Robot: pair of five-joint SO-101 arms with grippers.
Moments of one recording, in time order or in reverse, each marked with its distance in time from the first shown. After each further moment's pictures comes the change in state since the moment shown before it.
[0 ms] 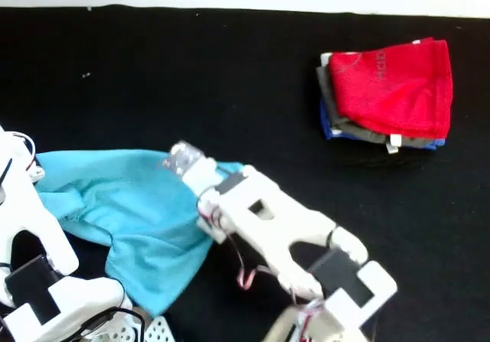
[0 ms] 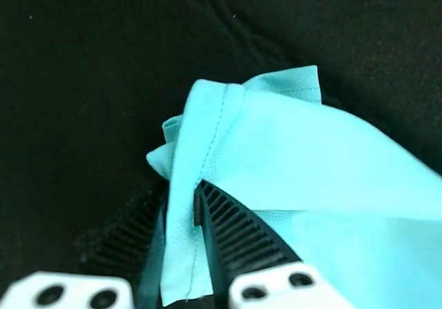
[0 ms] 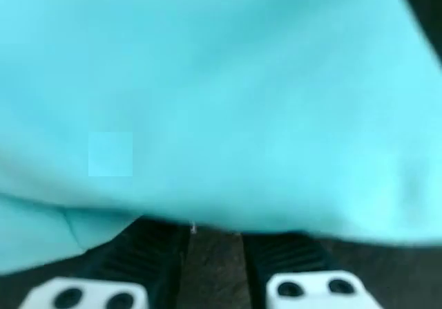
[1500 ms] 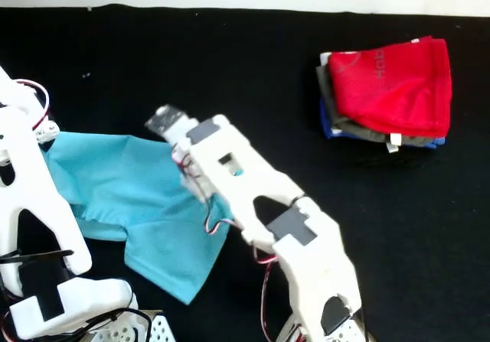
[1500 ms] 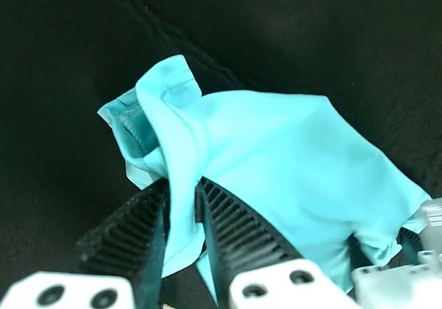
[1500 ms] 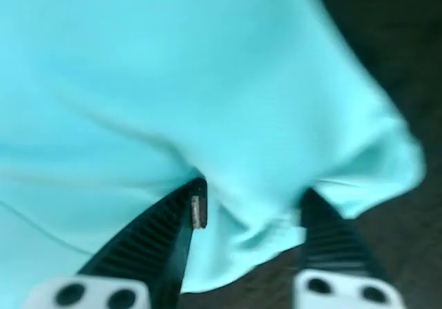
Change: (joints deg) left arm 11.6 0.0 -30.5 30.3 12.0; right arm 0.8 23.6 -40.7 23.3 0.0
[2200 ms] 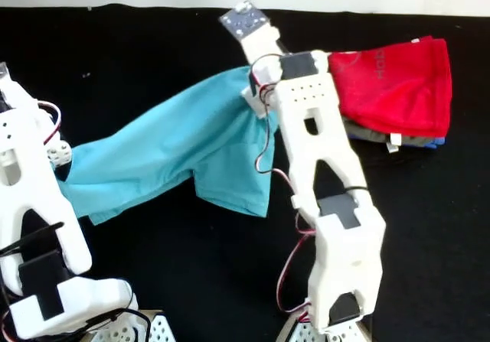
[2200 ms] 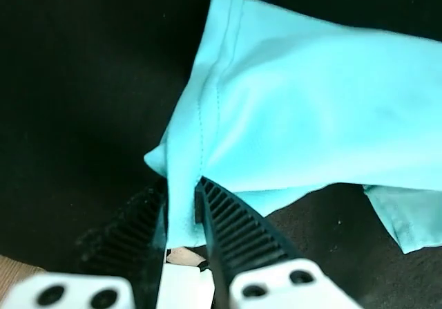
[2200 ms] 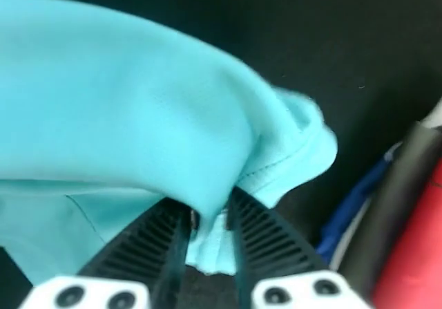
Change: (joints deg) left arm 0.2 0.3 8.9 3.8 0.3; right arm 20.8 -3.2 -23.6 5.1 11.3
